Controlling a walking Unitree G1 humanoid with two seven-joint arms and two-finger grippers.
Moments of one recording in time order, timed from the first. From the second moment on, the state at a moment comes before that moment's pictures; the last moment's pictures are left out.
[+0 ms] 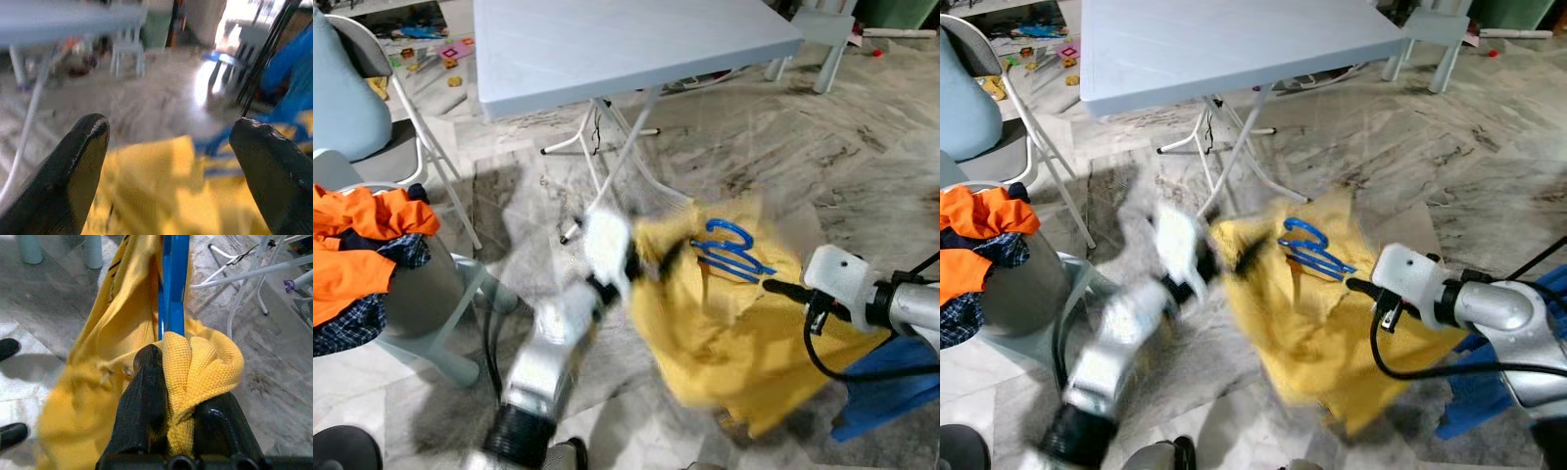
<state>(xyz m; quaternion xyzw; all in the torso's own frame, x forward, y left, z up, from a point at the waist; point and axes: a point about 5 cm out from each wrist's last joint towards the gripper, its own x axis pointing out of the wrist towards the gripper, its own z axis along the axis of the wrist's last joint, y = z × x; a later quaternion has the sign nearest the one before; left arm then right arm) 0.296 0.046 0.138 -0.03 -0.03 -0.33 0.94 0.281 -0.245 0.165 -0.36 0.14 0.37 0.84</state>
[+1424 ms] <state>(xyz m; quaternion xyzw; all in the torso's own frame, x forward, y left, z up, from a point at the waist) 0.329 0.139 0.135 -0.22 -0.03 -0.22 0.95 0.233 -0.254 0.220 -0.15 0.11 0.53 0.83</state>
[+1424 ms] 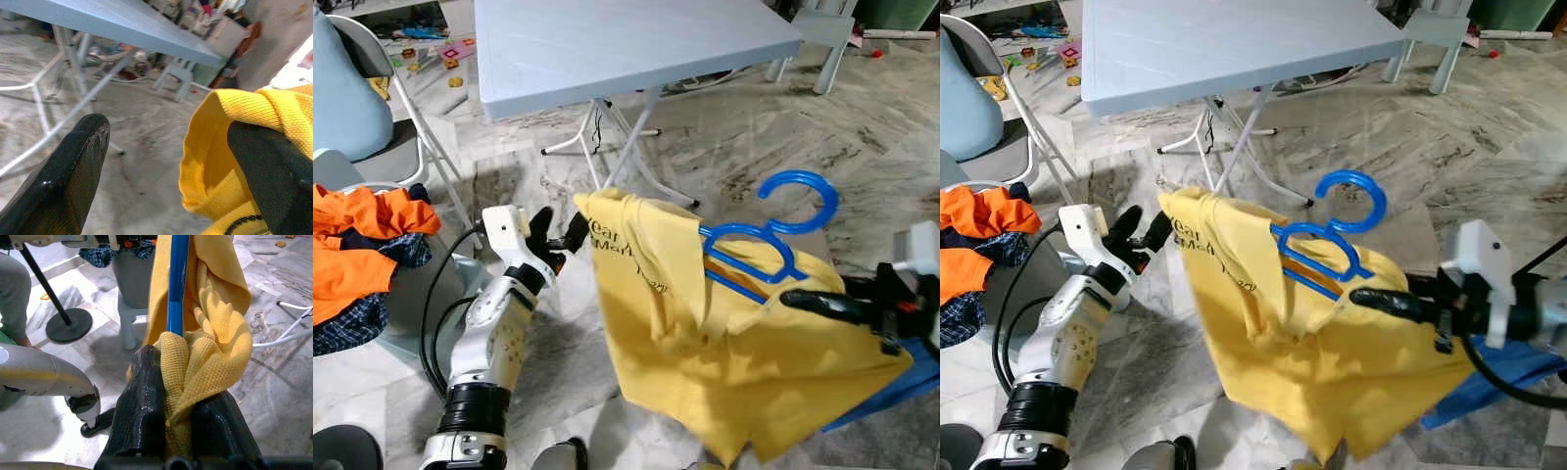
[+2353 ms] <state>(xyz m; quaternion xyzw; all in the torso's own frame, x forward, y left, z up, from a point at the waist) 0.318 0.135 0.135 -0.26 -0.03 -0.29 0.92 0.230 -0.252 0.221 -0.14 0.12 0.53 0.83</state>
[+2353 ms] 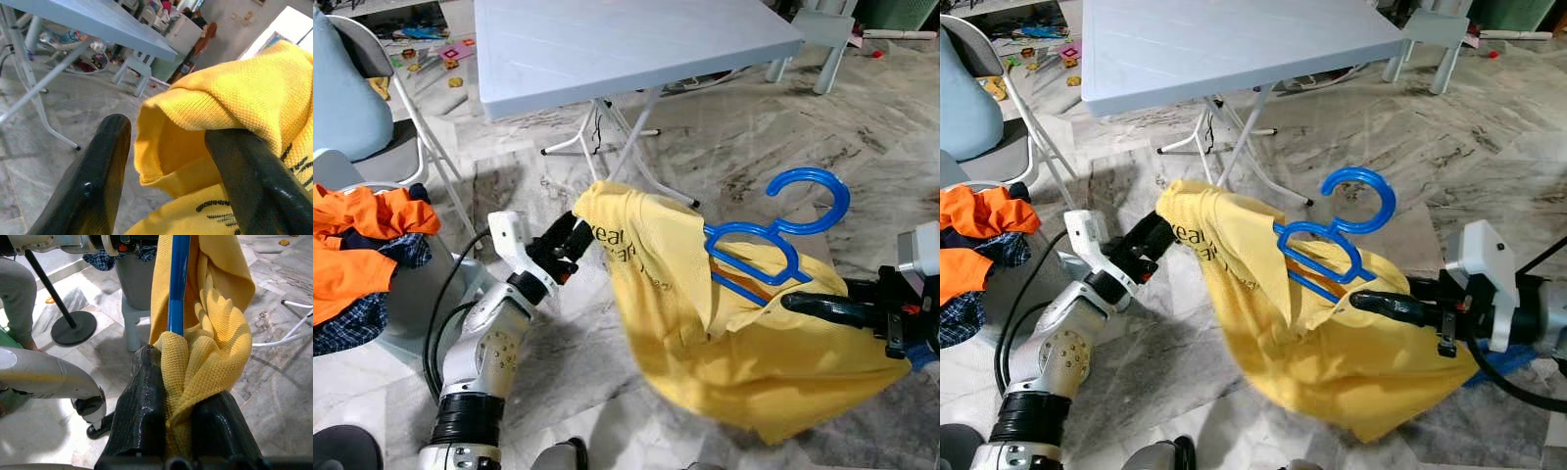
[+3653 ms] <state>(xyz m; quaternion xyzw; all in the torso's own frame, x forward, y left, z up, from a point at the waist) 0.312 0.137 0.140 -0.34 -0.03 -0.25 0.90 0.233 -0.254 0.208 -0.16 0.15 0.52 0.82</state>
